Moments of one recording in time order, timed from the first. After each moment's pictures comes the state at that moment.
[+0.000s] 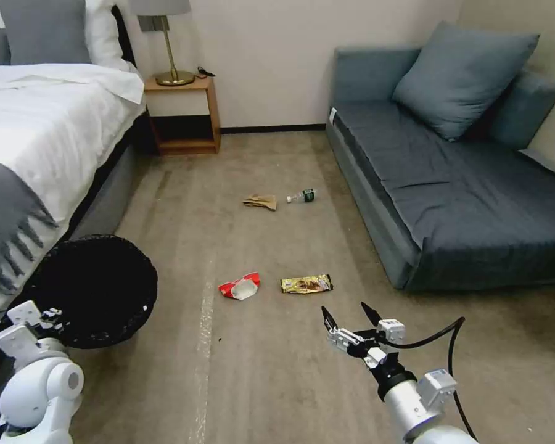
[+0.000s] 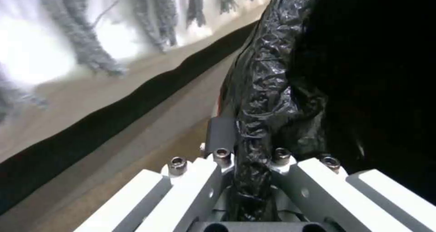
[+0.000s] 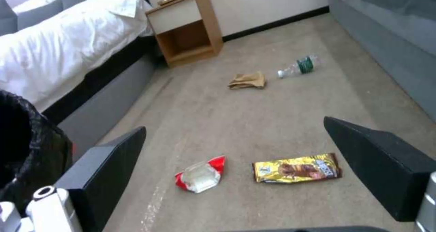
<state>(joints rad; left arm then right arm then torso) 1.43 -1.26 -0.93 -1.90 -0.58 0.35 -0.52 -1.73 1.22 0.34 2.21 0.44 -0.06 0.06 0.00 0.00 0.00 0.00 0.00</state>
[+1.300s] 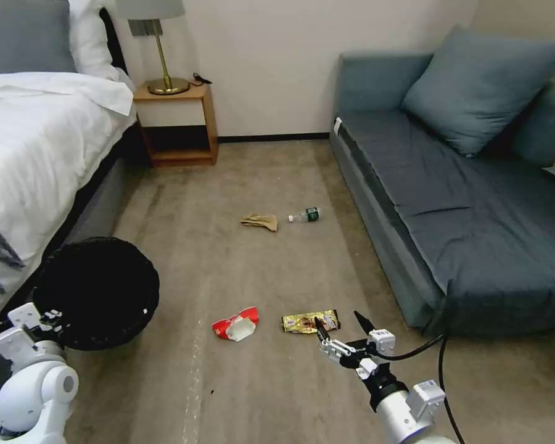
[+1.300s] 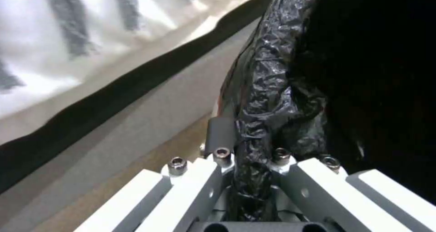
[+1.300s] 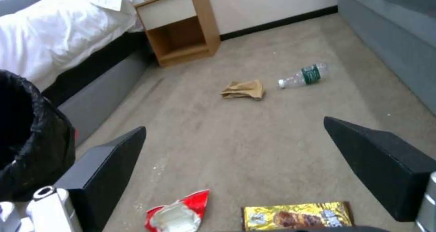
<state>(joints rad) 1.44 -1.25 -0.94 -1.87 -0.59 0.35 -0.46 -1.75 1.24 0.31 2.16 0.36 -0.03 0.03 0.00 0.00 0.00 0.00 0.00</state>
